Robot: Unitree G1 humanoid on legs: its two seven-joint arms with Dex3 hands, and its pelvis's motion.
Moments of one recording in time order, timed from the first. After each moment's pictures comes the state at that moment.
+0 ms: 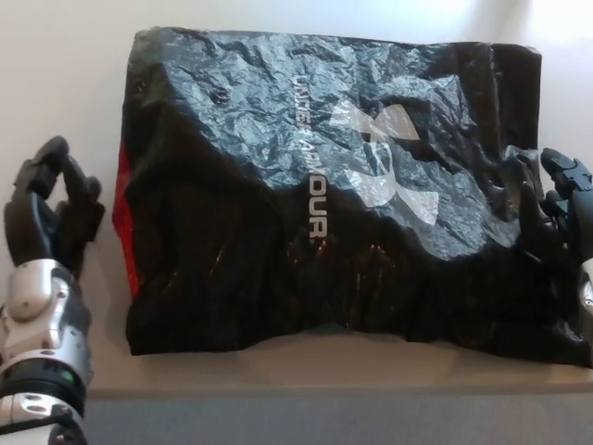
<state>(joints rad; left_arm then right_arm) -0.67 0.22 0.33 1.14 -0.28 -0.32 -0.03 -0.72 -0.29 -0.11 1.22 -0.08 -0.32 -0.04</state>
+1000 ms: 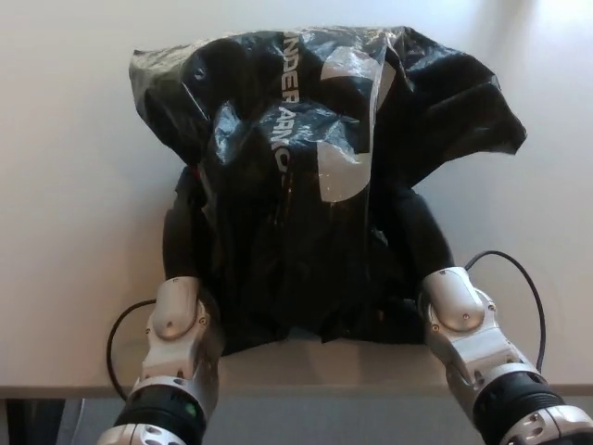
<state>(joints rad) -0.61 -0.05 0.15 1.02 -0.20 -0.43 -0.02 -0.67 0.02 0.09 1.07 -0.12 -0.48 -0.03</state>
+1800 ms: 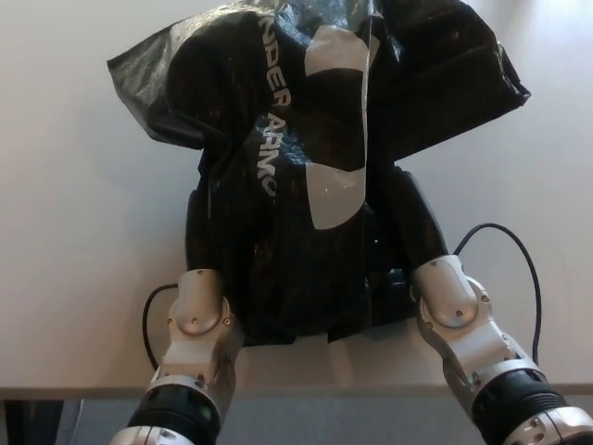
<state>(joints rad) -0.59 -0.07 0.08 0.97 -0.11 -0.49 0.06 -0.65 0.00 0.14 0.98 -0.17 -0.56 -0.07</state>
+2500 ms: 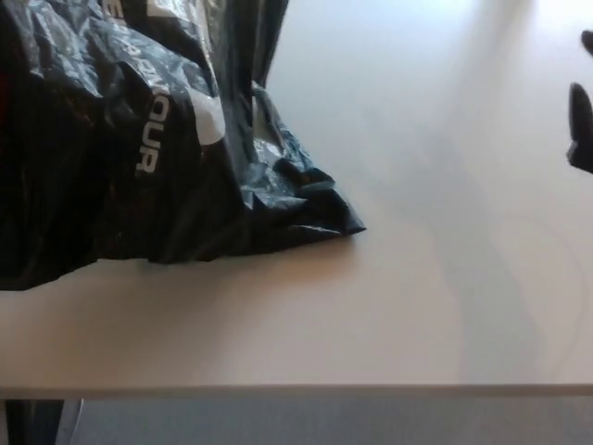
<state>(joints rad) -0.45 0.41 0.36 0.36 -0.21 -0.37 -0.03 -0.55 -0.43 -0.16 0.57 -0.06 -0.54 0.03</state>
